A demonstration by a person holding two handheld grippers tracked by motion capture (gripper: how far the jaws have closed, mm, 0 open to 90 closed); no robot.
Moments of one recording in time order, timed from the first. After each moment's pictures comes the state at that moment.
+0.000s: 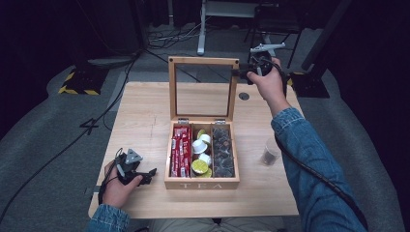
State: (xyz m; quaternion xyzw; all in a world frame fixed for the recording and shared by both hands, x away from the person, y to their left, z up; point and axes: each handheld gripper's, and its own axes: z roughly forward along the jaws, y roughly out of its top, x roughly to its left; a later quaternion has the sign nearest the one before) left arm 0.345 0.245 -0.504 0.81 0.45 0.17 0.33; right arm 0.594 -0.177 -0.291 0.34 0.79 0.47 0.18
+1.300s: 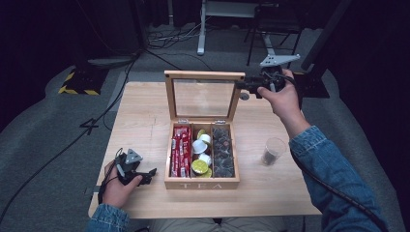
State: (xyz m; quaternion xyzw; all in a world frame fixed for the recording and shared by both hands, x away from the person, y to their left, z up) left arm 0.345 0.244 -0.504 0.81 0.45 0.17 0.33; right arm 0.515 -0.191 -0.272 0.25 0.82 0.50 0.15
